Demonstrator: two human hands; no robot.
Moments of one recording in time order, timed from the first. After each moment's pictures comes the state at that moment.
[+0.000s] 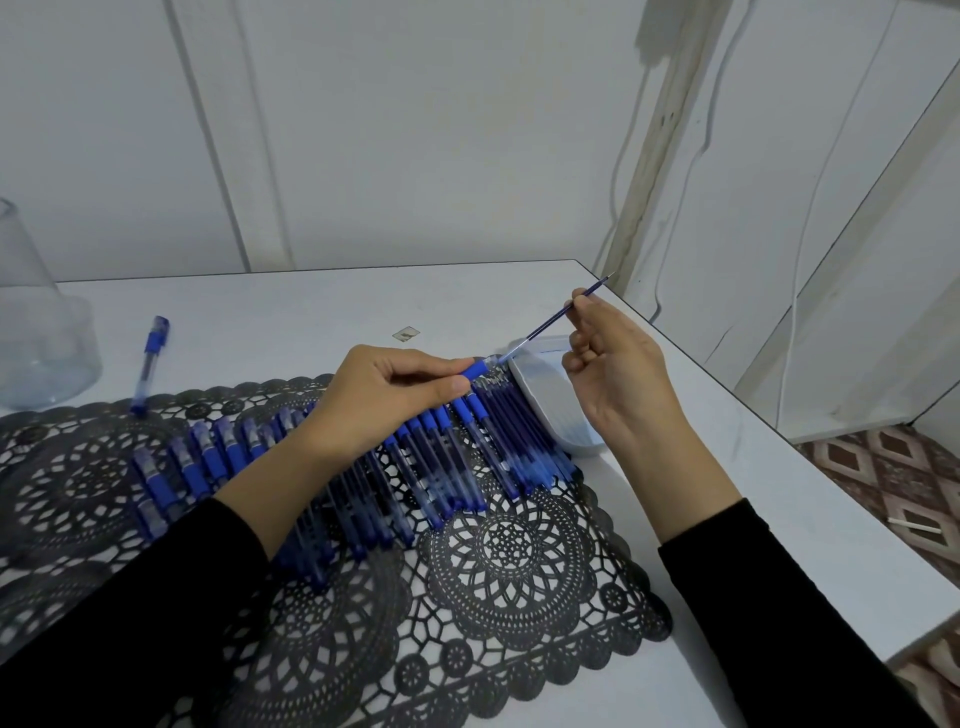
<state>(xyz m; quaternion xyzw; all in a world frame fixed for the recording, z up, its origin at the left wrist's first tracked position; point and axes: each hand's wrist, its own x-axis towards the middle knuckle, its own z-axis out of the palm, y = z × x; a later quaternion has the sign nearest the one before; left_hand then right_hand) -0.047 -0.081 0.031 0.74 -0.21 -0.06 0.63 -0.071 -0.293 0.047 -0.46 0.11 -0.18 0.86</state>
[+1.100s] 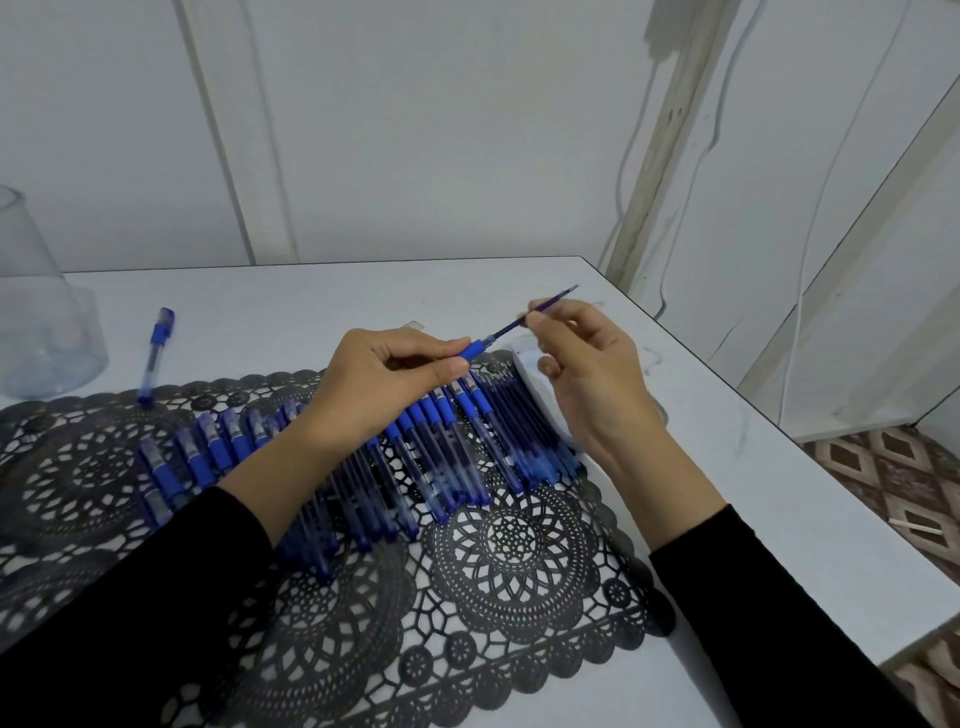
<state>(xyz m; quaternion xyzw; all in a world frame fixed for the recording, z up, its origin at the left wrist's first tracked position) -0.046 -0.079 0.035 0.74 -0.22 0.00 0.63 -0.080 -0.270 0.043 -0.58 0.01 -0.19 0.79</state>
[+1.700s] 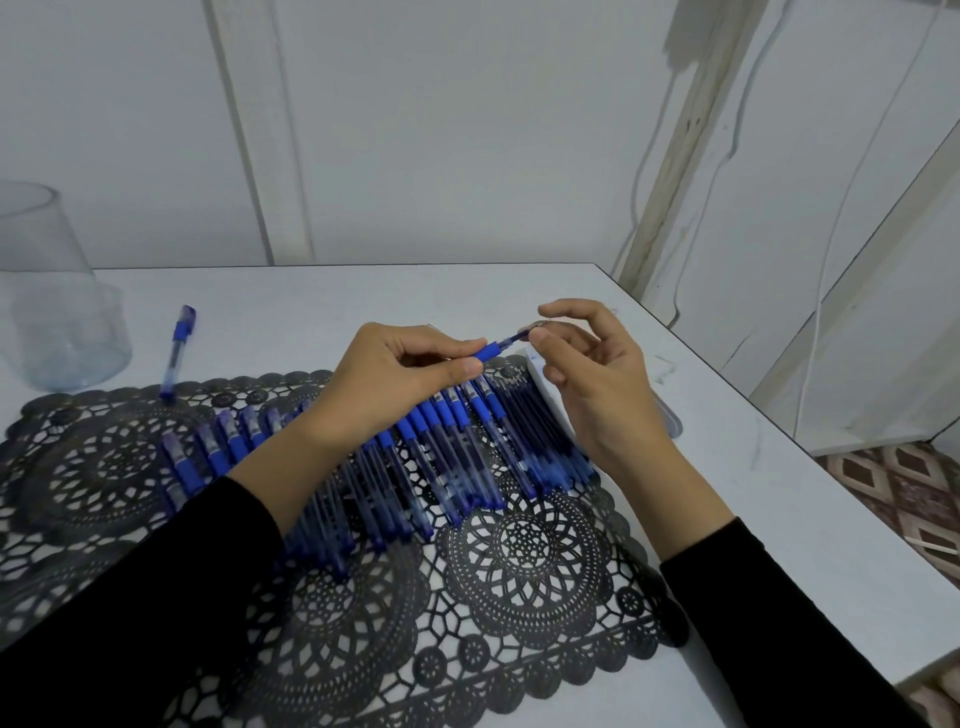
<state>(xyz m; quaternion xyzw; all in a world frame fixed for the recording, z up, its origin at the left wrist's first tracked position) -0.041 -0.074 0.039 0.74 -0.24 0.00 0.63 -0.089 -0.265 0.043 -0.62 -0.06 -0.18 0.76</state>
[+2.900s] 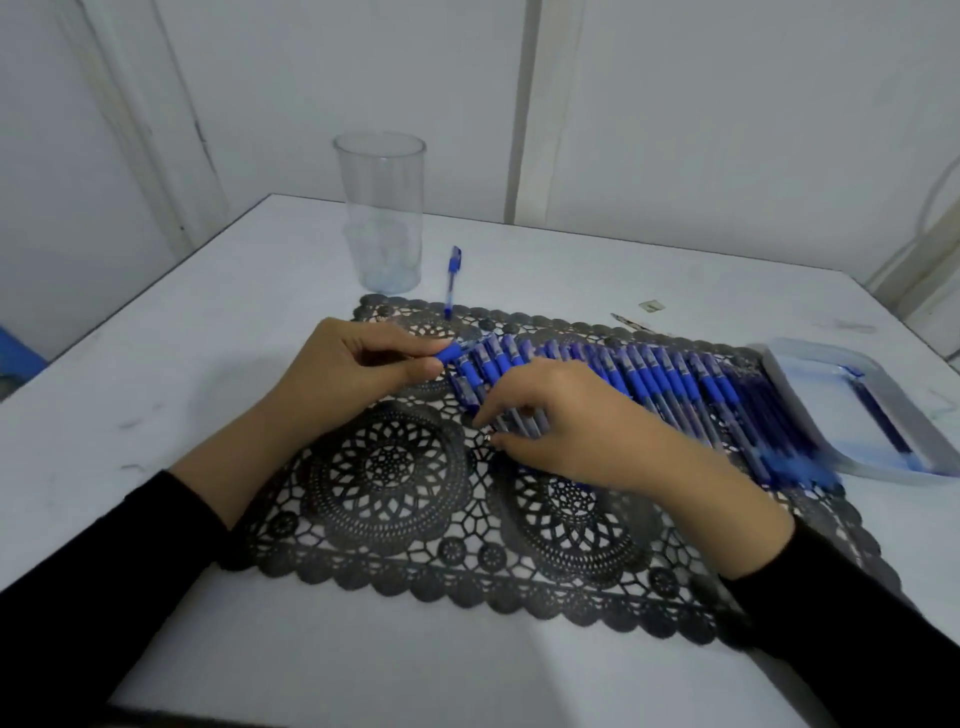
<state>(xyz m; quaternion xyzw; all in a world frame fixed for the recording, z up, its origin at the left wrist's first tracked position) -0.137 0.135 0.023 0.82 -0.10 0.13 0.54 -0.119 -0.093 0.046 -0.88 -0.42 0.04 0.21</state>
